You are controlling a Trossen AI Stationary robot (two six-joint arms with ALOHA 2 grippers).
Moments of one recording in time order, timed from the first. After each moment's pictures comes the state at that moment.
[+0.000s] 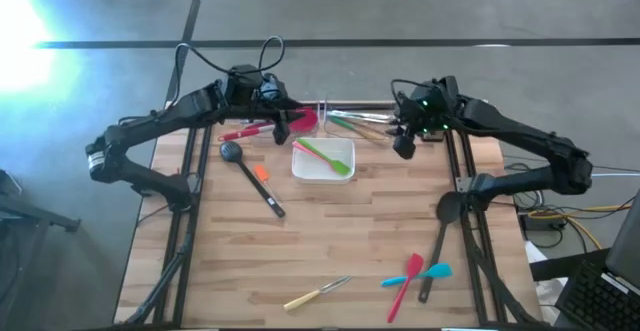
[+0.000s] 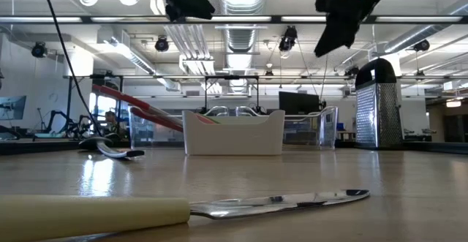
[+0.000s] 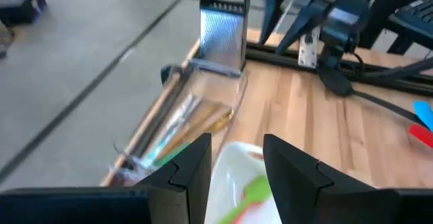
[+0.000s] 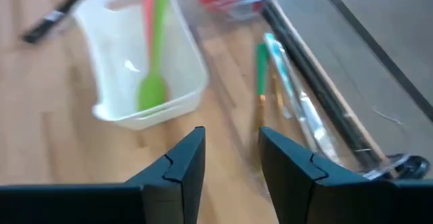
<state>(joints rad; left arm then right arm) 0.43 1.27 1.32 -0.46 0.12 0.05 -0.53 1.14 1.06 -0.71 -0.09 -0.08</state>
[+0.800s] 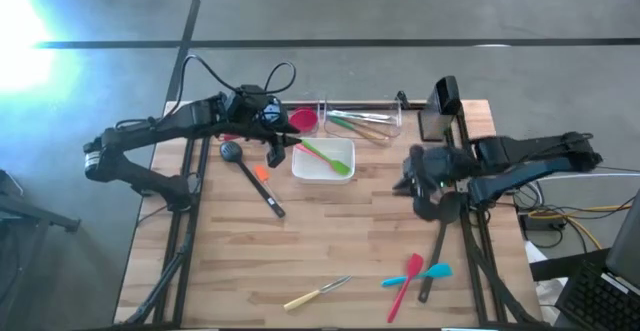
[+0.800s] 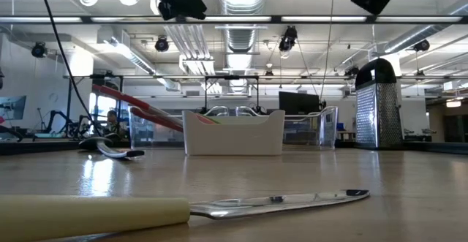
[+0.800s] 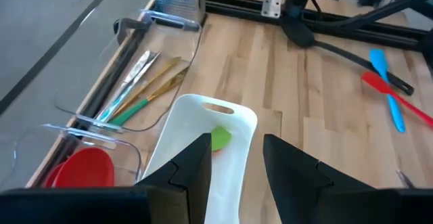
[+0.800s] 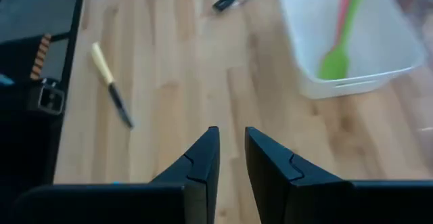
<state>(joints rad) 0.30 1.25 1.31 -0.62 0.10 0.01 0.15 1.02 1.06 -0.83 0.02 0.34</state>
